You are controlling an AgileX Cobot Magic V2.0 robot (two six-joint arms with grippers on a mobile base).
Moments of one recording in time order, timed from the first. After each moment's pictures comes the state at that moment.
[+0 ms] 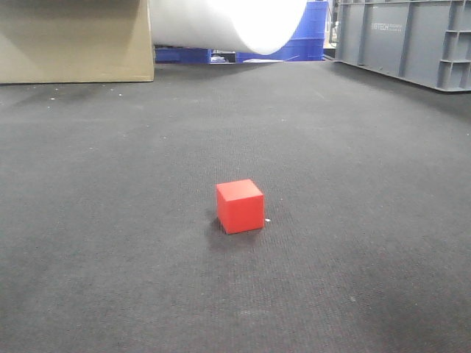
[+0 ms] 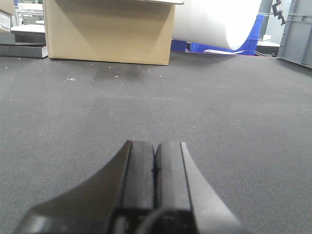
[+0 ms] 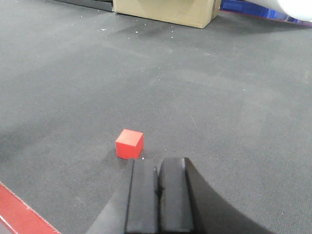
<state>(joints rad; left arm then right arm) -0.07 -0.01 0.03 0.00 0.01 -0.04 0.49 0.22 -0.38 0.25 0.44 -0.21</state>
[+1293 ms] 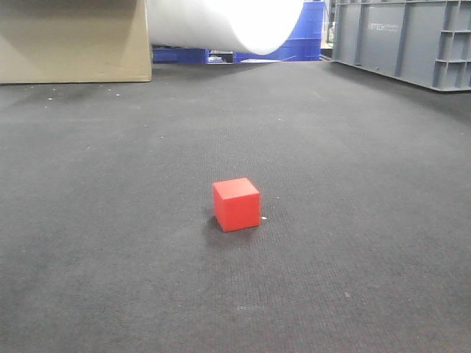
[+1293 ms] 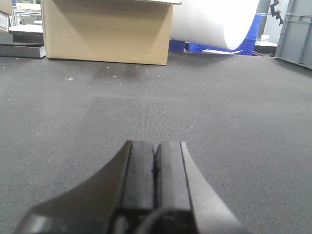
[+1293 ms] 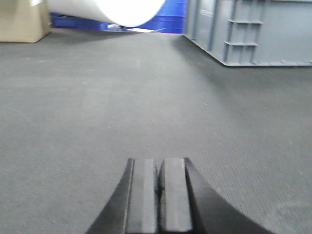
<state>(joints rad) -0.07 -0.01 0.03 0.00 0.01 -0.04 -0.01 -0.01 0.02 0.15 0.12 -0.11</state>
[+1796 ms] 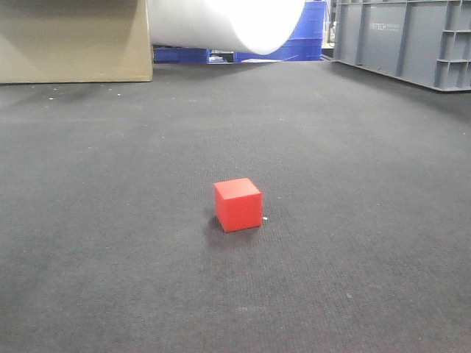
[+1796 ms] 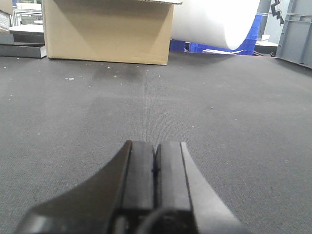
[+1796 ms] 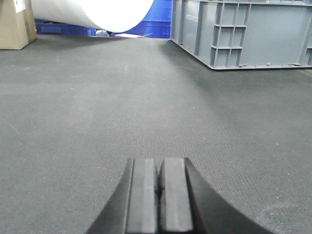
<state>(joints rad) -0.07 -0.01 0.03 0.00 0.01 -0.04 -0.04 -0.01 0.03 0.08 0.09 -0.04</state>
